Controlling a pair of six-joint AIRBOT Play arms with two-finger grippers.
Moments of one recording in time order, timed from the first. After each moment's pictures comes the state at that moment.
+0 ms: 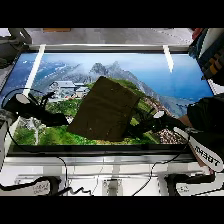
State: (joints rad) left arm 0.22 -1.42 1.01 1.07 -1.37 -1.06; right arm 0.24 -1.55 0.77 -0.48 1.10 1.09
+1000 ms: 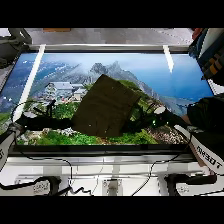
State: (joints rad) left arm 0.22 -1.42 0.75 0.69 -0.99 -0.82; right arm 0.24 -1.52 0.87 -0.47 1.14 1.06
